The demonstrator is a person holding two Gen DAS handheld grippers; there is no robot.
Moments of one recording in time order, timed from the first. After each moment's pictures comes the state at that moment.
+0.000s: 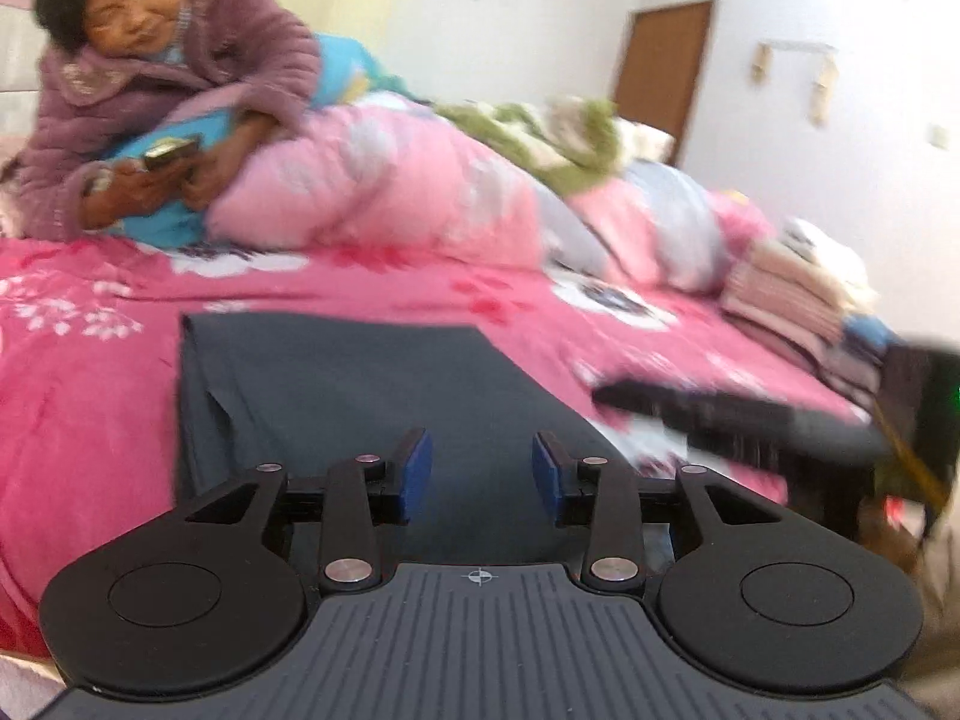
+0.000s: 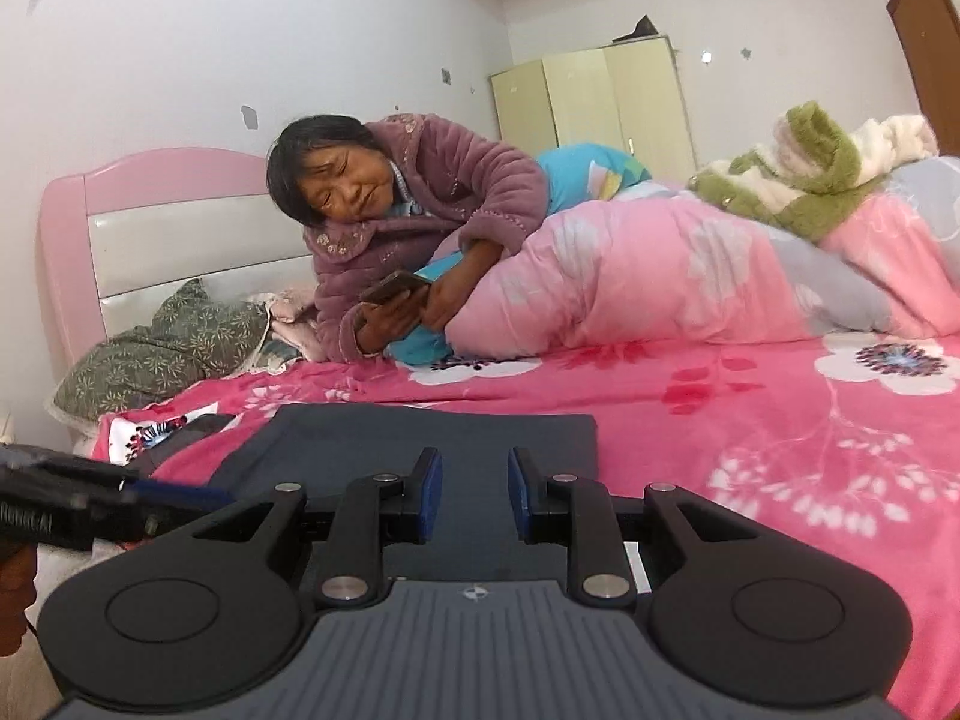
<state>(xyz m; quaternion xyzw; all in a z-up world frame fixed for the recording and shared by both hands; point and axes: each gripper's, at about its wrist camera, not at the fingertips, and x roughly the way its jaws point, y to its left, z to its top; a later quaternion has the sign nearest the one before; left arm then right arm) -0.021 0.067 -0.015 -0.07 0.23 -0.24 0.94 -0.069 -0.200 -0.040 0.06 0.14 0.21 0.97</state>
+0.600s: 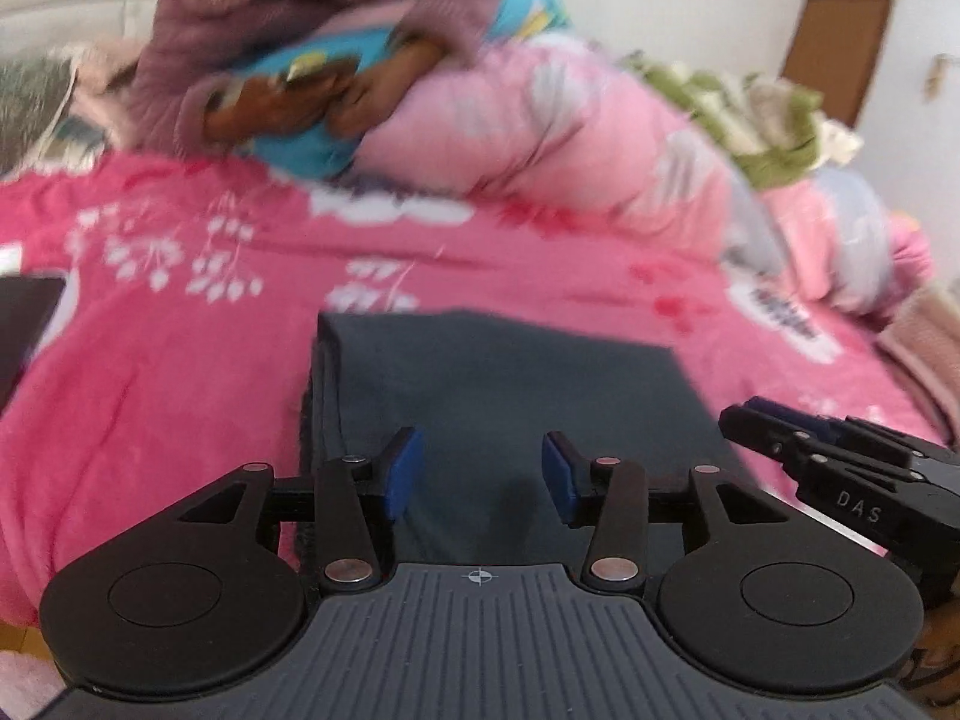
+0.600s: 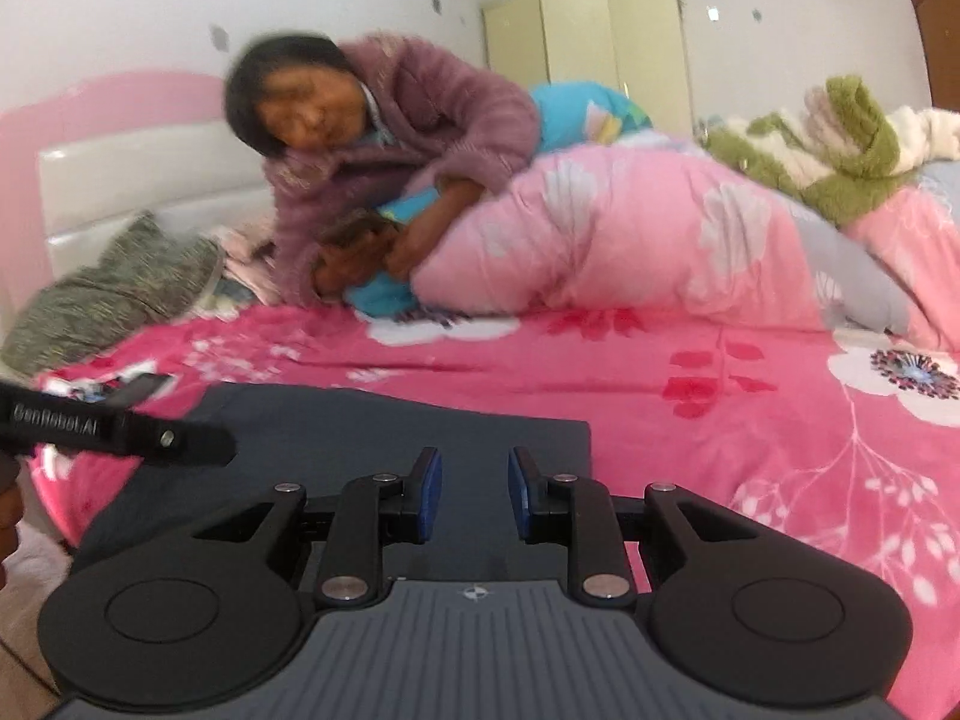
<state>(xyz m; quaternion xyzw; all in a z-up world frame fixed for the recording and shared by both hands) 0.075 0.081 -0.018 -0.11 0.34 -0.11 0.93 0.013 -0.166 -0.030 0.00 0.22 0.17 0.96</state>
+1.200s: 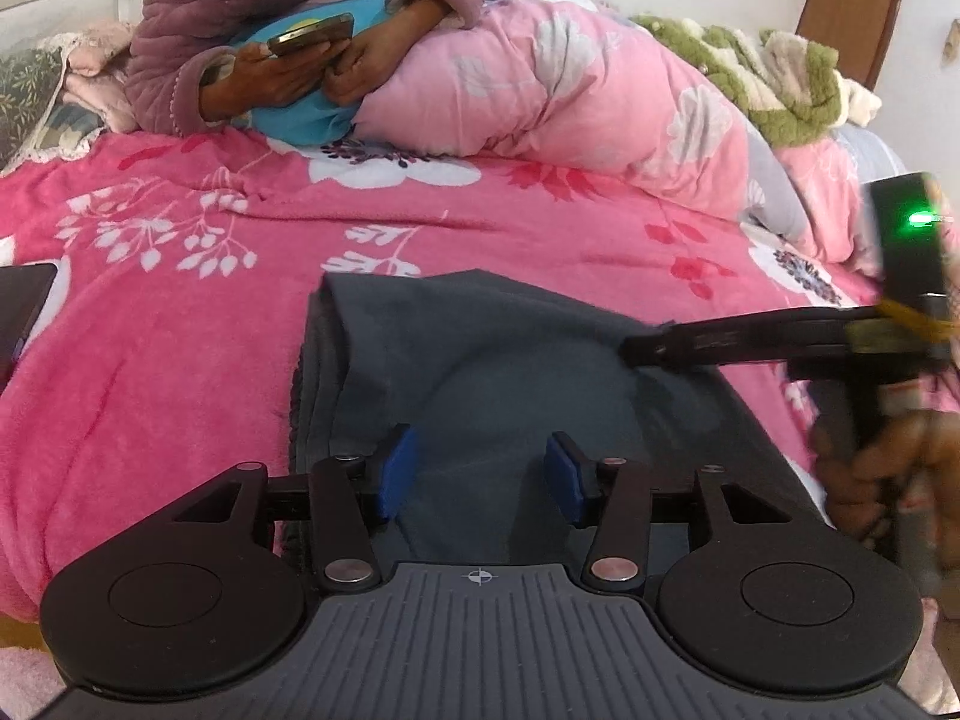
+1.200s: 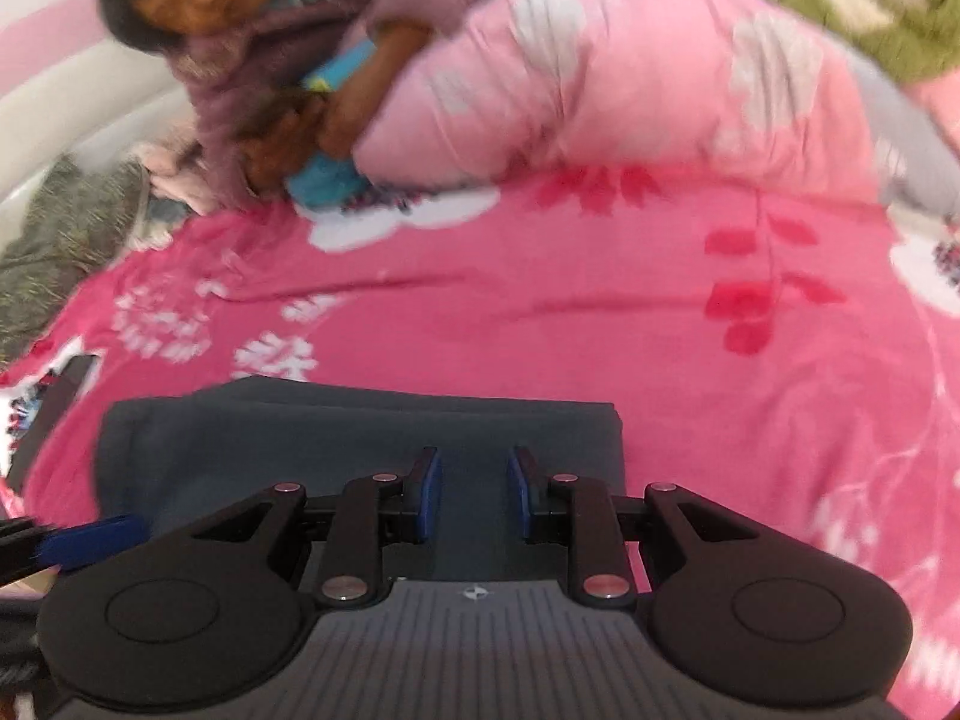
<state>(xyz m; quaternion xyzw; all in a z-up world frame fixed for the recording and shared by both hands) 0.077 0.069 -0.021 -0.08 0.36 -0.09 0.92 0.139 -0.143 -0.045 0.03 0.40 0.16 0.90</state>
